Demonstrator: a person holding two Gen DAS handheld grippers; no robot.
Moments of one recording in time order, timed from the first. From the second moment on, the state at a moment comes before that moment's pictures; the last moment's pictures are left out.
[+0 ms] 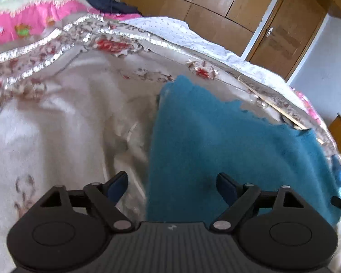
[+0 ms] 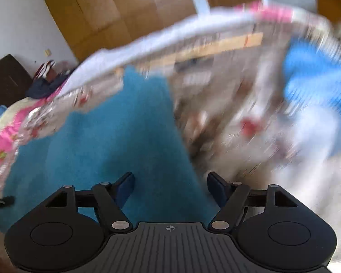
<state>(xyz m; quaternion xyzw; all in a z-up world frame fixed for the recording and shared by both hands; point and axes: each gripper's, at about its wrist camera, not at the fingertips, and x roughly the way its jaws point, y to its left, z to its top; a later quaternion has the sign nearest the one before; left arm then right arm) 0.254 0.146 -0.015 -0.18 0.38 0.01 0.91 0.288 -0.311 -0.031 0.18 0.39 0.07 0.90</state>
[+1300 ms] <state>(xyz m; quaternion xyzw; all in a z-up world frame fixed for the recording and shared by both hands) 0.087 0.110 0.048 -0.11 0.39 -0.03 0.91 0.124 -0.291 0.045 0.06 0.36 0.09 0.93</state>
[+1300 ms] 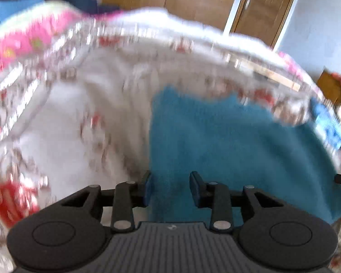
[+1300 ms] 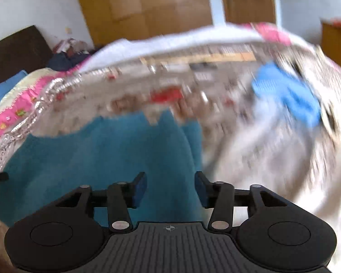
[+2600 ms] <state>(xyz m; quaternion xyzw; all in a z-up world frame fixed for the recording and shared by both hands) 0.120 0.129 0.052 -0.09 0.29 0.10 0.95 0.156 -0.246 0.059 0.03 0.27 0.05 0.96</state>
